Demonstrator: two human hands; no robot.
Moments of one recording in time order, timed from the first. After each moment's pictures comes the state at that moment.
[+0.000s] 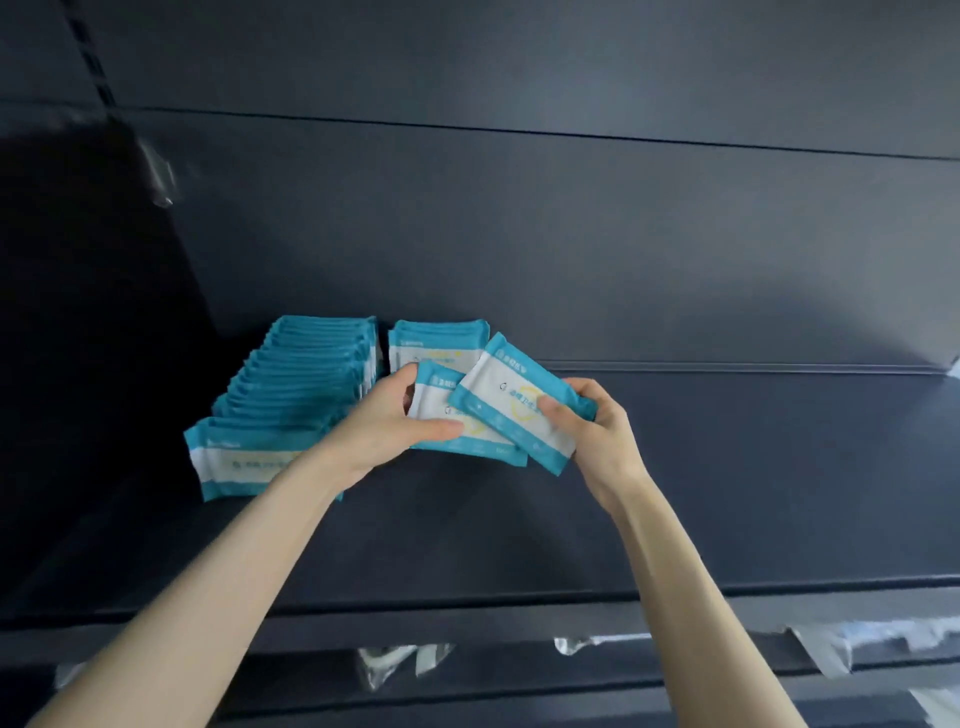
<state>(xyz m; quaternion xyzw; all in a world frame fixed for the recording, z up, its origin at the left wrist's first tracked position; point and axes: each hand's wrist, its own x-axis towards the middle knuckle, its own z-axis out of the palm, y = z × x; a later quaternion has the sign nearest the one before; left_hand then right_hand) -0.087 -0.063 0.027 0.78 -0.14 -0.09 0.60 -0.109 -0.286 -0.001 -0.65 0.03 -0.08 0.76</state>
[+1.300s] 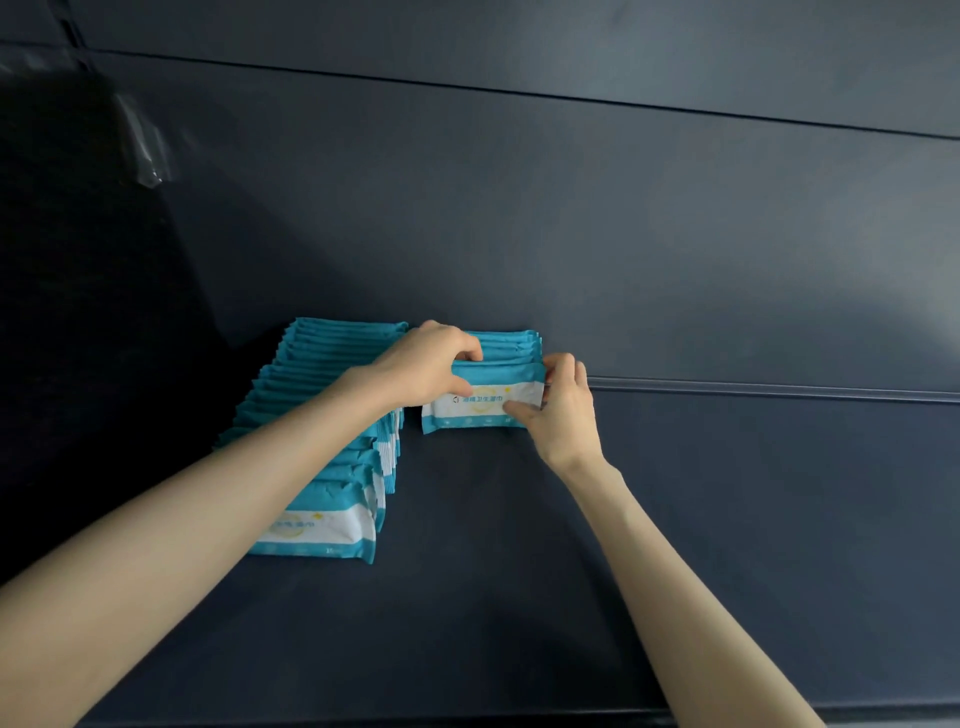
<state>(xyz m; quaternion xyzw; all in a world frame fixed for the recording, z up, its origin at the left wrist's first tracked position) 0.057 -0.049 0.031 0.95 -0.24 0.01 0.19 0.012 -0.221 -0.025 -0.90 0.02 -0.16 0.40</state>
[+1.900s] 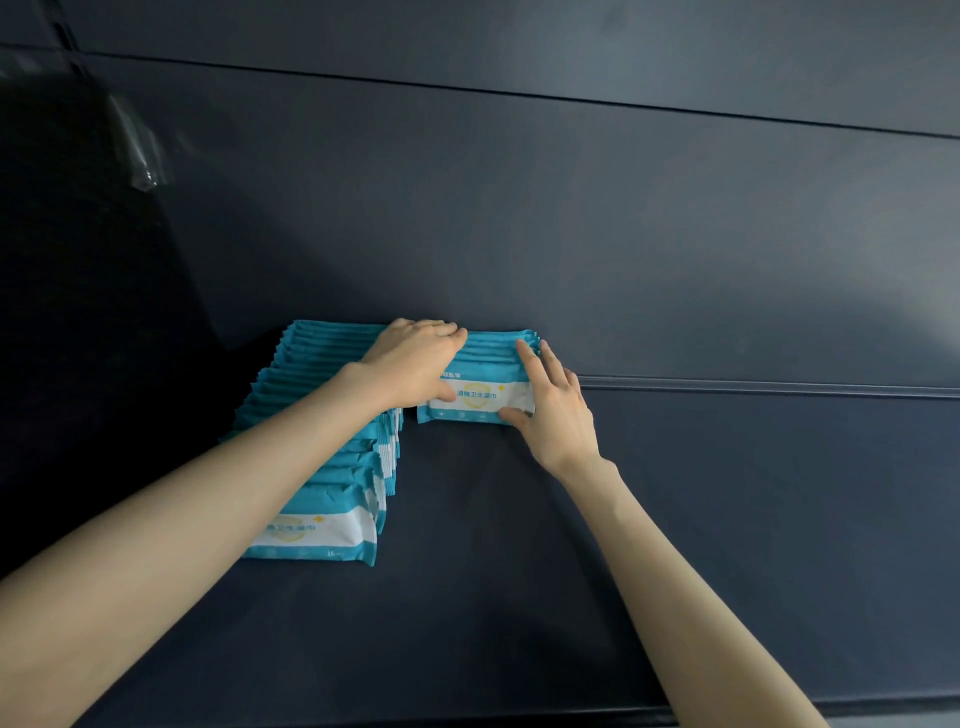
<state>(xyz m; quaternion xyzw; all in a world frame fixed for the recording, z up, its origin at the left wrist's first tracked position) 0.062 -0.045 0.034 0.96 -0.27 0.07 -0.07 0.016 -0.223 -0.026 -0.97 -0.03 -0.12 0.21</state>
